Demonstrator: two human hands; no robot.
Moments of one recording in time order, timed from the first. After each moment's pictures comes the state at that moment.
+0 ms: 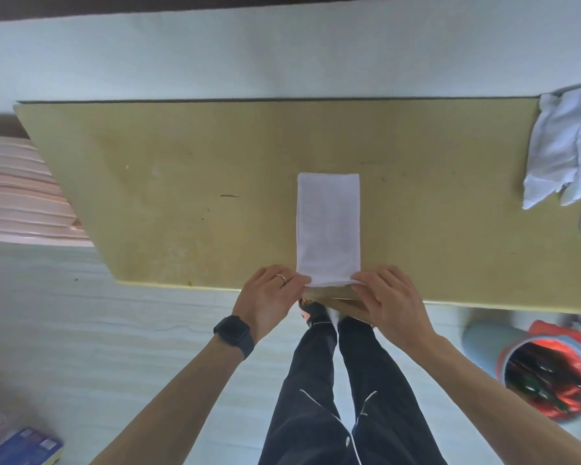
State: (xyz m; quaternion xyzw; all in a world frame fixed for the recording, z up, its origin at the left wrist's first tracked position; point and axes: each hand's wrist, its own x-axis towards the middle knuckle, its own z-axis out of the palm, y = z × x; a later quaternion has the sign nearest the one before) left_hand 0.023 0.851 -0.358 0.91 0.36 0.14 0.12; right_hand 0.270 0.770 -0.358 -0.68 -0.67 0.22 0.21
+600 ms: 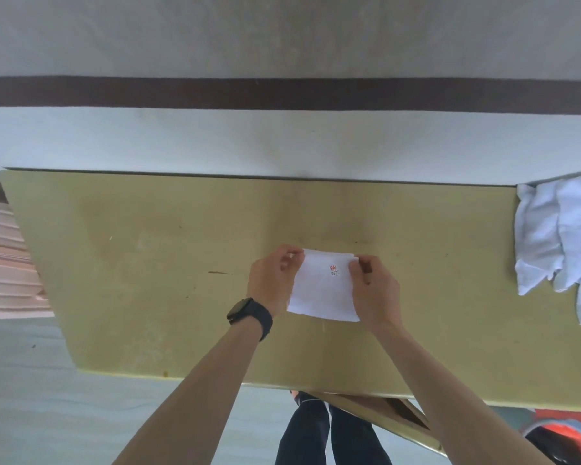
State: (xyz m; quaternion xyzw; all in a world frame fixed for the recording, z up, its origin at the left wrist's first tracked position) left_hand 0.102 1.001 -0.357 0.57 0.66 0.16 0.47; right_hand 0.271 0.931 -0.367 -0.81 -0.30 0.39 0.31
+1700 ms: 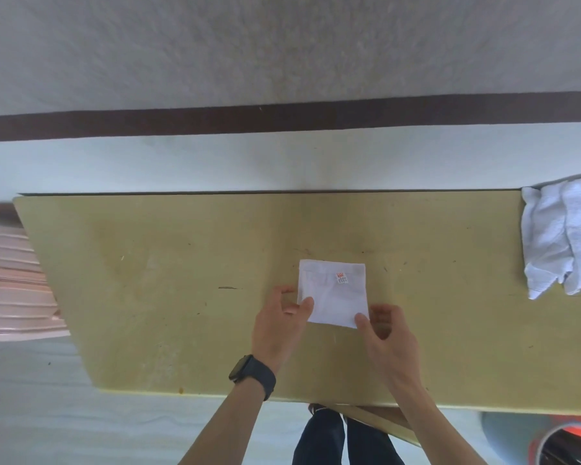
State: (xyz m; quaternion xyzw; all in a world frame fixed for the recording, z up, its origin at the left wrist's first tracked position) left_hand 0.084 0.956 -0.344 0.51 0.69 0.10 0.51; right_hand 0.255 0.873 -0.353 -0.83 -0.25 0.40 0.29
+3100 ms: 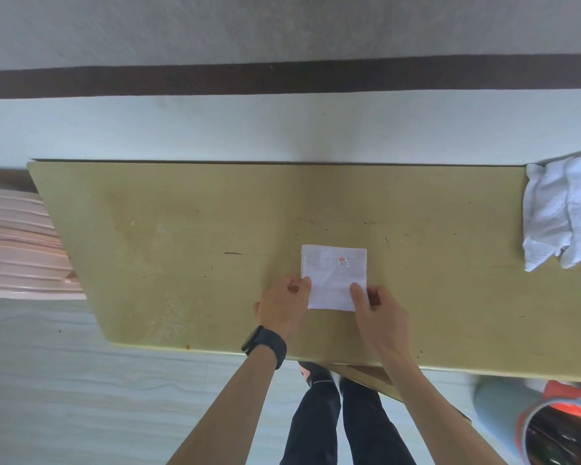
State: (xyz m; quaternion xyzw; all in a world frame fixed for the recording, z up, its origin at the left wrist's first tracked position) left_hand 0.086 0.932 -0.350 0.52 0.74 -0.02 0.44; right_hand 0.241 0.861 -0.349 -0.84 -0.27 0.42 0.22
